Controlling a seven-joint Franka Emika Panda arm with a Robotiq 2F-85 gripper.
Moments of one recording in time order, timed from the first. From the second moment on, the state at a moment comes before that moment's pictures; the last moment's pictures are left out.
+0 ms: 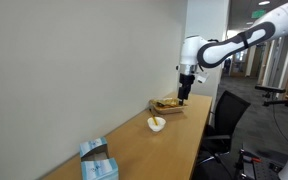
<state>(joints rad) 0.04 -0.09 0.10 -2.15 -0.09 2.12 0.15</state>
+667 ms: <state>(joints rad) 0.02 0.44 0.03 -1.67 0.08 2.18 0.21</state>
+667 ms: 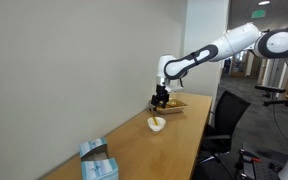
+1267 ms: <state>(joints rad) 0.00 0.67 0.01 -1.48 0.14 2.16 0.21</state>
